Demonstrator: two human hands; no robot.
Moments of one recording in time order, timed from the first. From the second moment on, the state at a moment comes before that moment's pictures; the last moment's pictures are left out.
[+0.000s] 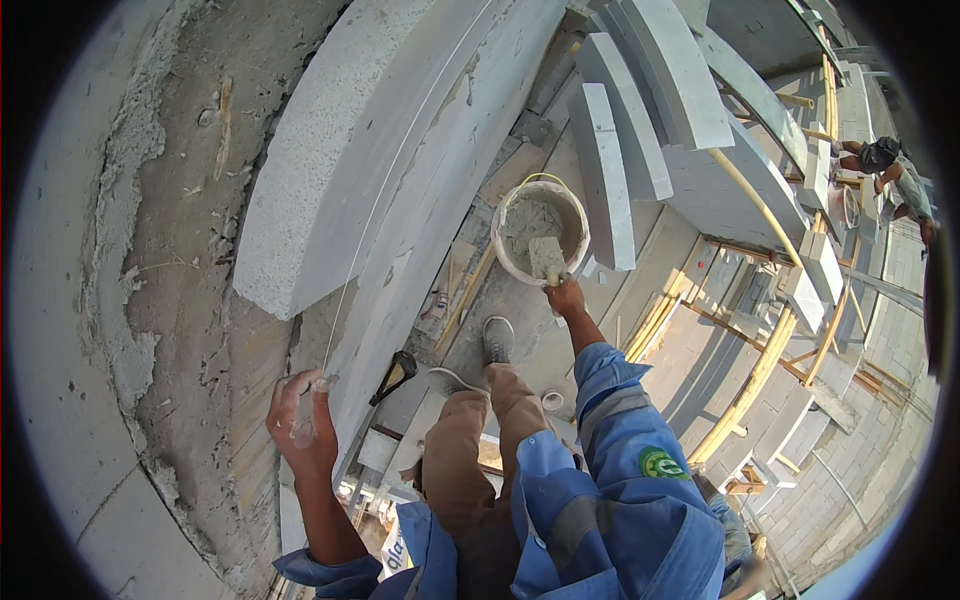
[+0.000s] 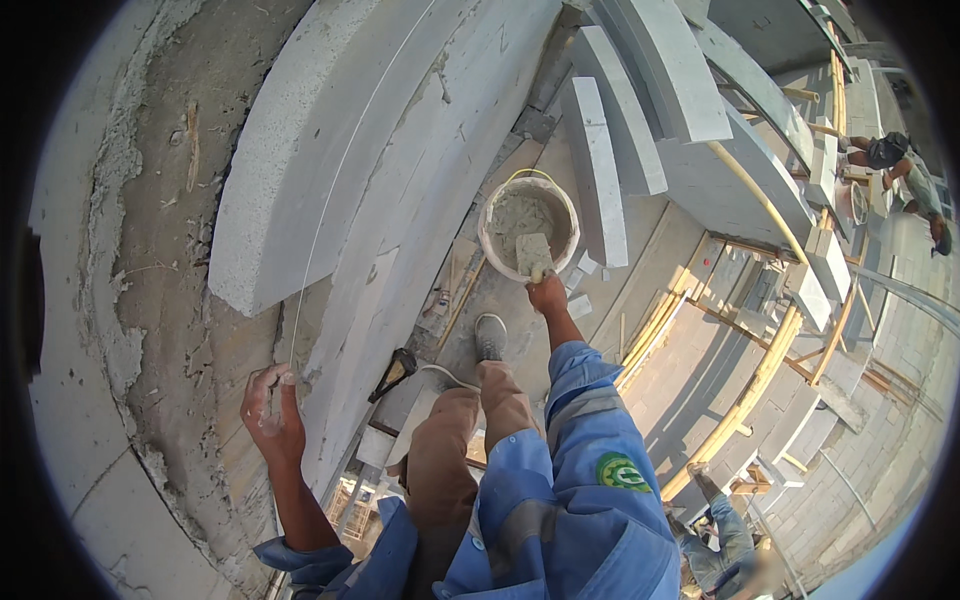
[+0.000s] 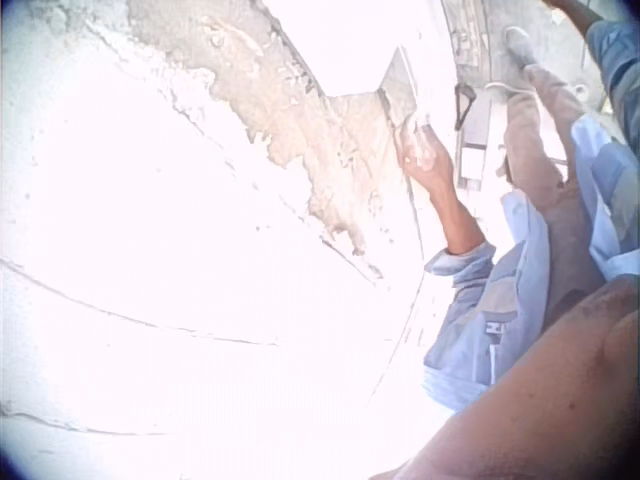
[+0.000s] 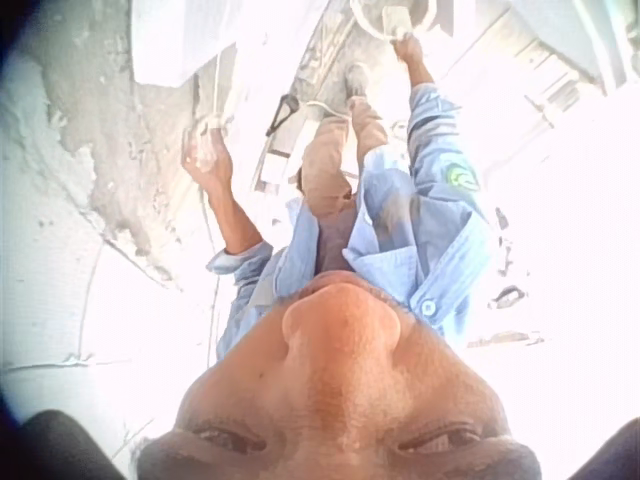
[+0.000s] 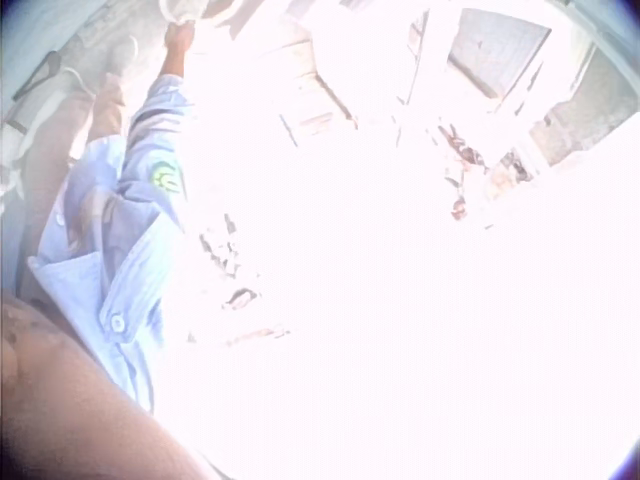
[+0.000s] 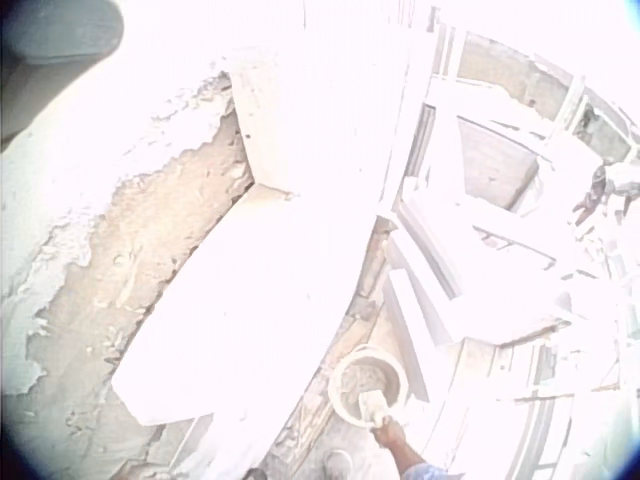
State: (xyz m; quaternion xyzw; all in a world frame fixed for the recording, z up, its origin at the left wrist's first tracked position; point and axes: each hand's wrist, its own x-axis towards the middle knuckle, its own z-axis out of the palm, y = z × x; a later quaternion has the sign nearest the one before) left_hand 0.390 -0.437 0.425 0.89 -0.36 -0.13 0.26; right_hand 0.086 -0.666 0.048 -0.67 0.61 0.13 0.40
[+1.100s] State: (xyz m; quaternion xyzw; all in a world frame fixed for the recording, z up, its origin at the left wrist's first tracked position) left_hand 0.465 -0.540 0.520 0.84 -0.52 -0.01 0.12; right_hand -0.031 -0.629 0.027 -0.54 0.74 0.09 0.38
